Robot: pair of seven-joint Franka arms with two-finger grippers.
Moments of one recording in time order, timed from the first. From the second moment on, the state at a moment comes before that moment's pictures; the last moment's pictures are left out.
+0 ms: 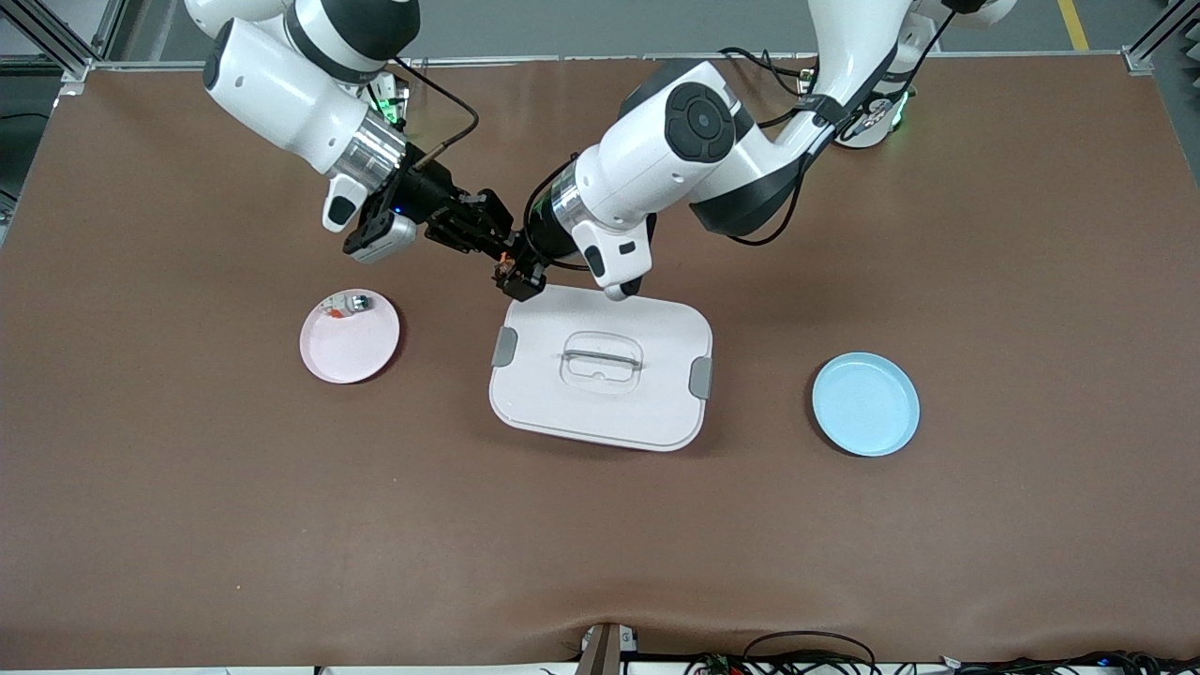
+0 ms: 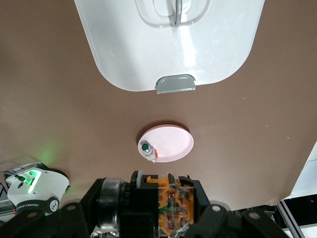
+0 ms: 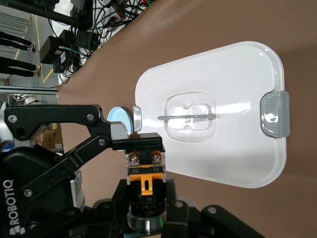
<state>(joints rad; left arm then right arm) -0.47 0.56 -0.44 -1.30 -0.30 2.22 -1.97 0.62 -0.10 -0.03 -2.16 0.86 2.55 0.22</state>
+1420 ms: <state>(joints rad) -0.28 0.38 -0.41 -1.27 -0.05 1.81 -1.55 0.55 -0.07 -0.05 -2.12 0.48 2.27 -0.21</state>
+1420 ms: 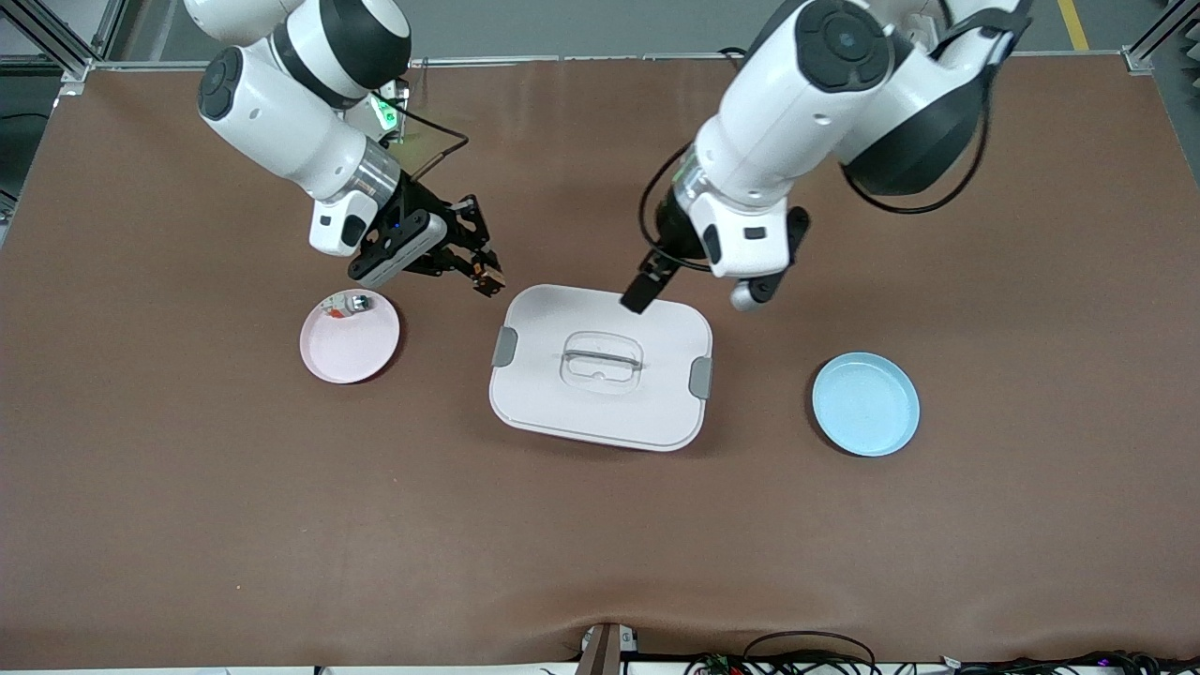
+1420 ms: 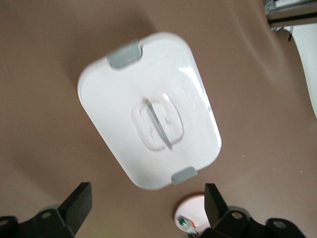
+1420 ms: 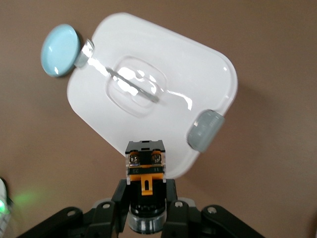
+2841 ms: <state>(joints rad) 0.09 0.16 -0.38 -1.33 0.11 1.41 -0.44 0.34 -0.05 -0.06 -2.26 0.03 2.23 -1.04</state>
